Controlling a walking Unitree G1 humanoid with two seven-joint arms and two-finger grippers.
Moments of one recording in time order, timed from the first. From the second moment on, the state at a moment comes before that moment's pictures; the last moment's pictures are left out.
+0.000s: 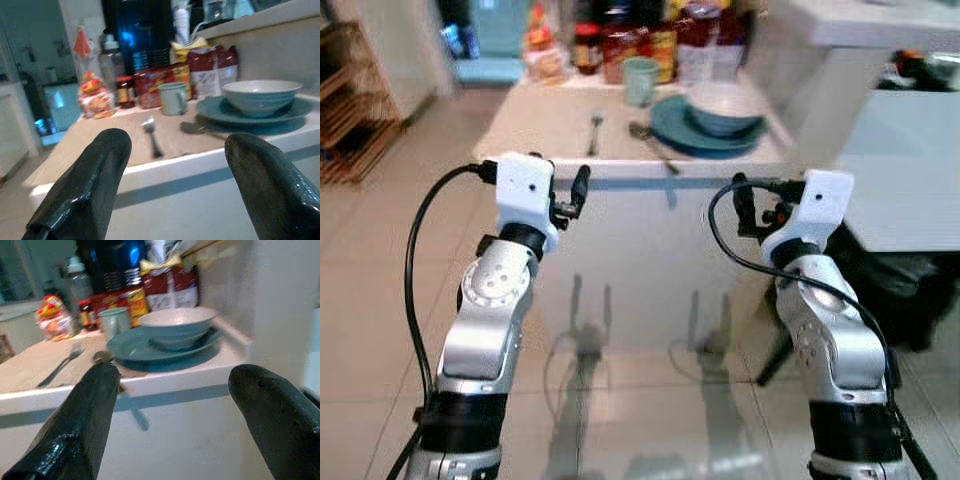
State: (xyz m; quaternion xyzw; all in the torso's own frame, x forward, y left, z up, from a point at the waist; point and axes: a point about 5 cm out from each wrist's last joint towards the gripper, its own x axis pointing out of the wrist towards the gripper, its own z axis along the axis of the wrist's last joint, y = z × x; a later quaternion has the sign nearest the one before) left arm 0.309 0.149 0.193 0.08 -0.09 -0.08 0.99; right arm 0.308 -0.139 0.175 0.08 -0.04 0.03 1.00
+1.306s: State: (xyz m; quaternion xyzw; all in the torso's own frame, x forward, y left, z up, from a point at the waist) left arm 0.310 0.147 0.196 0.07 -0.09 -0.09 0.99; right arm 0.312 -0.141 0.181 0.09 -0.04 0.05 0.99
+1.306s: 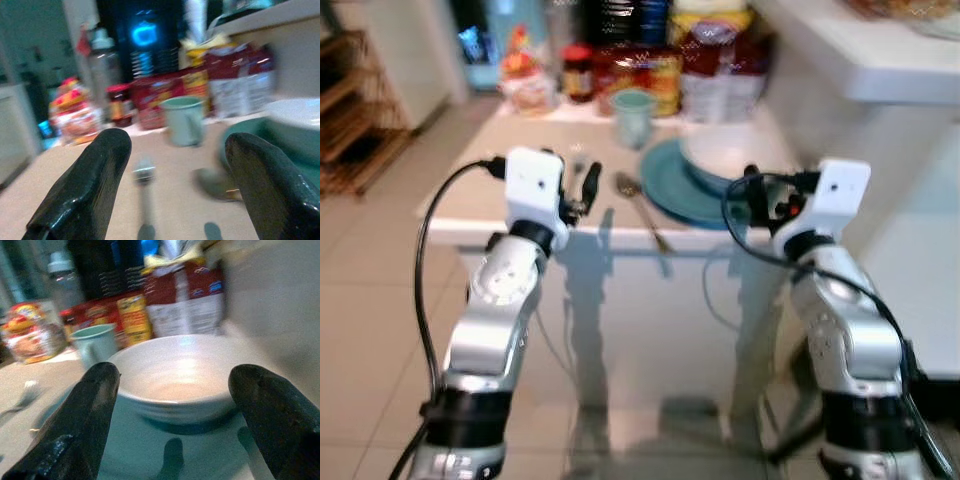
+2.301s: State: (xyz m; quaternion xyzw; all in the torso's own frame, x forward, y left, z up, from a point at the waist) left arm 0.302 0.149 0.195 0.16 -0.09 -0.22 0.96; right arm 0.358 -0.135 0.236 -0.05 0.00 0.26 0.97
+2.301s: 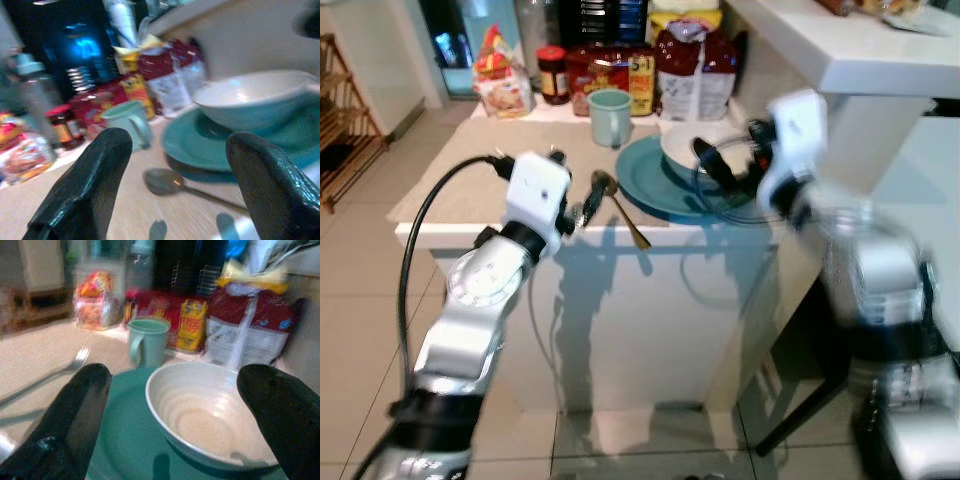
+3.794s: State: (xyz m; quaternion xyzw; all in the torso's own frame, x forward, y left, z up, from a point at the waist) left arm 0.291 0.145 0.200 0.17 -0.07 -0.31 0.93; right arm 0.387 -0.111 0.216 -0.15 0.20 0.51 0.82
